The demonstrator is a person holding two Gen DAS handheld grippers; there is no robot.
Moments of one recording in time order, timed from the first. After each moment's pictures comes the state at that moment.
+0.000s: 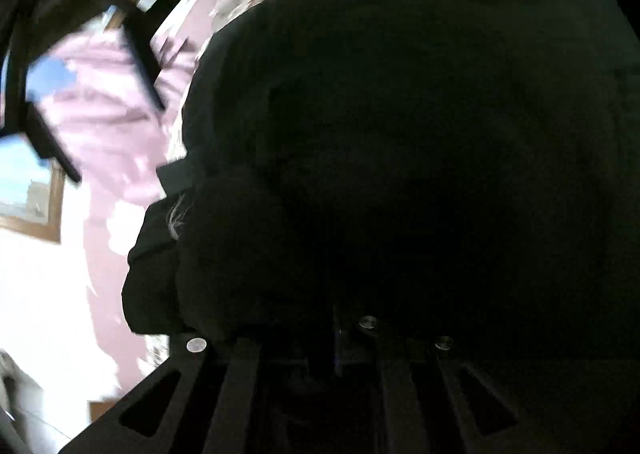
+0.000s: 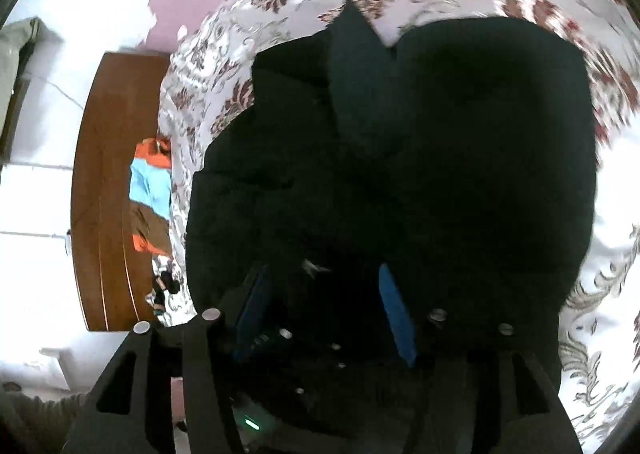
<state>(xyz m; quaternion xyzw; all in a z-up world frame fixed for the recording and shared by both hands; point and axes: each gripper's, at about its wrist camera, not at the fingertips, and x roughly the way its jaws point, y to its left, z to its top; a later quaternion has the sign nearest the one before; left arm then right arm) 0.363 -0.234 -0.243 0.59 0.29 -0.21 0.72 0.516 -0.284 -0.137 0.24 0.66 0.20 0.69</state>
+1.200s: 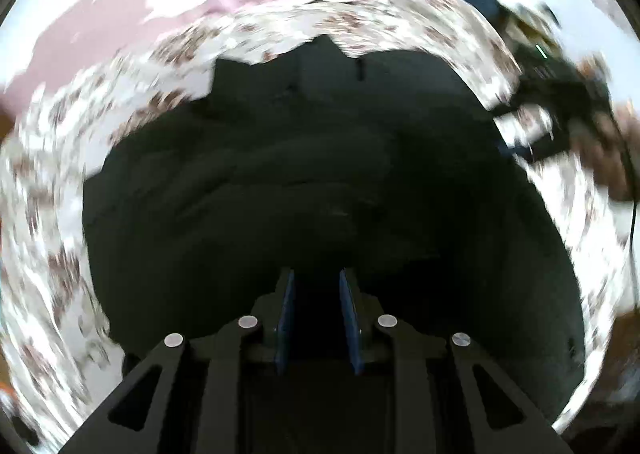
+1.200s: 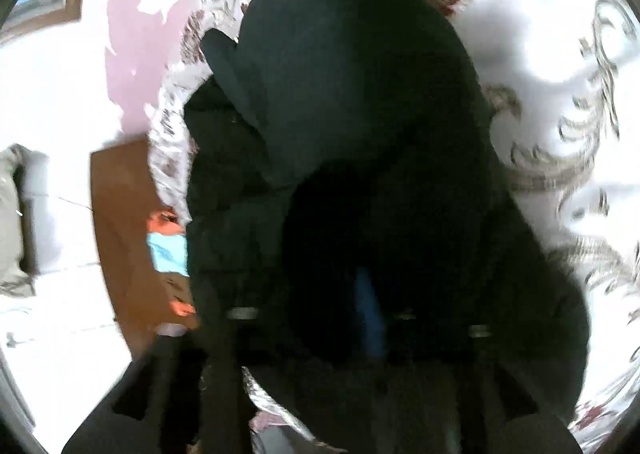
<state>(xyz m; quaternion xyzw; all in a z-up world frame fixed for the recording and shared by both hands) 0.398 -0.043 -0.133 0.05 0.52 -0.17 0.83 0.429 -0.365 -0.204 0.42 0.63 0.12 0.65</state>
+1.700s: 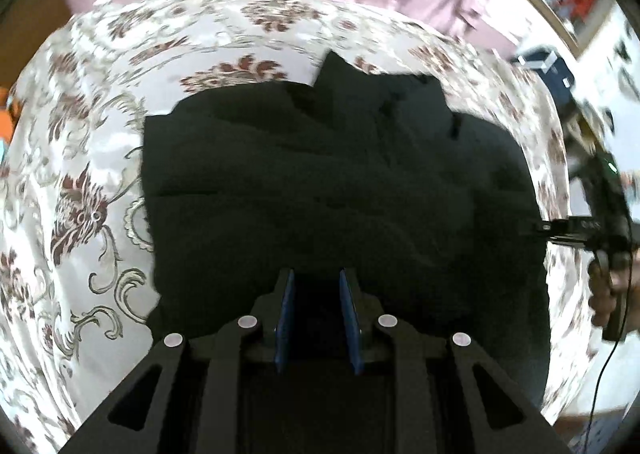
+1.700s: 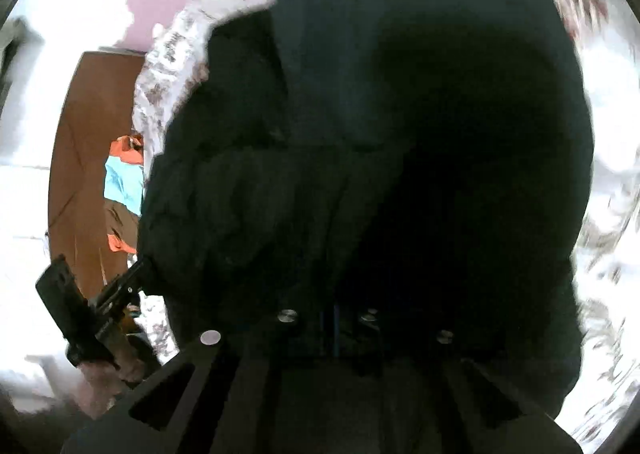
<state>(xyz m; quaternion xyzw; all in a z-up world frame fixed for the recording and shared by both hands) 0.450 0.030 -0.134 -0.09 0.54 -0.08 0.83 0.466 -0.305 -0.171 0.23 0.62 0.17 0.73</state>
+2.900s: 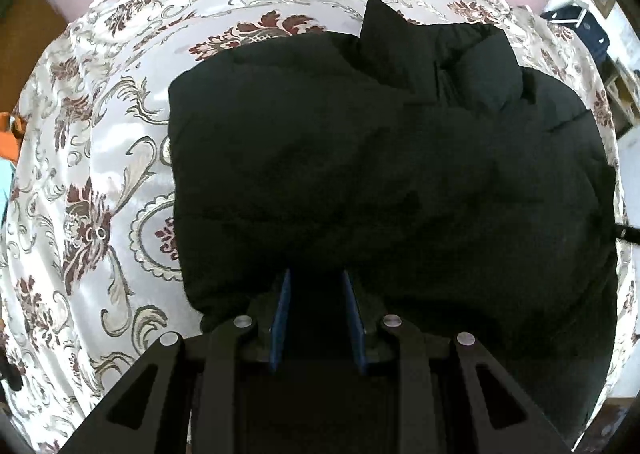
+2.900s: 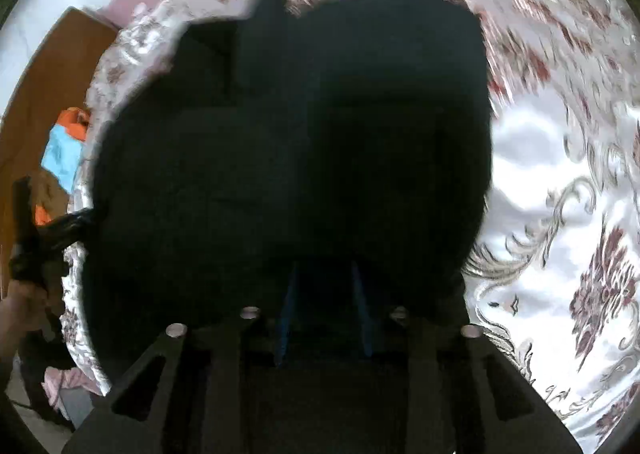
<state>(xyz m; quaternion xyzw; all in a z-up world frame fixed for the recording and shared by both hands) 0.490 0.035 -0.196 0.00 0.59 -0.04 0.81 0.484 -0.350 -0.184 0.14 0.62 0.09 0.77</state>
